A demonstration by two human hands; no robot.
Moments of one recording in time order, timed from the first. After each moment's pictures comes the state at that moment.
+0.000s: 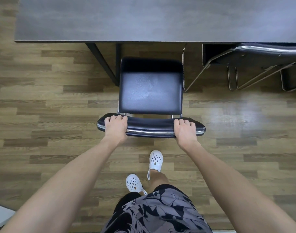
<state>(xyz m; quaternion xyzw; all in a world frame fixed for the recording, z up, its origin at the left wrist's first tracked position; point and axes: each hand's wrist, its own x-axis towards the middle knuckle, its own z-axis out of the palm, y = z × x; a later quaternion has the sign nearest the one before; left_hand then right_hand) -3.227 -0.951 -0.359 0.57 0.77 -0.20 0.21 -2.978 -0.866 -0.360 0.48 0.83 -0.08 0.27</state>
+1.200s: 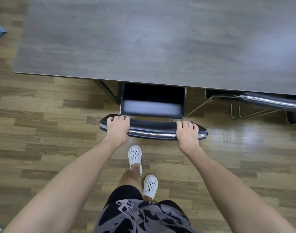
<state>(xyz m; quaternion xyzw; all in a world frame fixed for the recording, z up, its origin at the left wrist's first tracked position) -3.275 -0.784 -0.353 0.55 0.78 -0.19 0.21 -3.029 -0.694 -0.360 0.49 0.84 -0.08 0.21</state>
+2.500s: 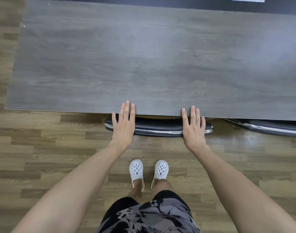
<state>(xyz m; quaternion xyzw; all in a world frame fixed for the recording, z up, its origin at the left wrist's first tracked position) -3.321 -0.666 -0.355 0.56 0.81 -0.07 0.15 -3.081 -0.567 -0.363 0.52 0.84 -0.07 0.15</state>
